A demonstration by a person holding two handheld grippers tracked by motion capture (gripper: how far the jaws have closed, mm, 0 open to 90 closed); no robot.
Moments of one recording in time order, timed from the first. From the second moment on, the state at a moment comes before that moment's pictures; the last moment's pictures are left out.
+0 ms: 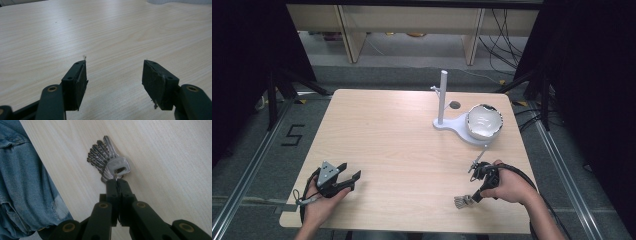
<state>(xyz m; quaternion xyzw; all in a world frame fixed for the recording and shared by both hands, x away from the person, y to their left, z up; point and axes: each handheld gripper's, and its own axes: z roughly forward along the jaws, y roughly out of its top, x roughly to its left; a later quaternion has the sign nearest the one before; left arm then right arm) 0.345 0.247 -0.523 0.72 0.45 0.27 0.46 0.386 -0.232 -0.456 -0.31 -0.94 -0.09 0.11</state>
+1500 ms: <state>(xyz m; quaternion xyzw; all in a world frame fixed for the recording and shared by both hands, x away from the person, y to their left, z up) 0.346 0.246 -0.523 0.72 0.45 0.27 0.46 0.423 -0.214 -0.373 -0.32 -0.93 -0.20 -0.05</state>
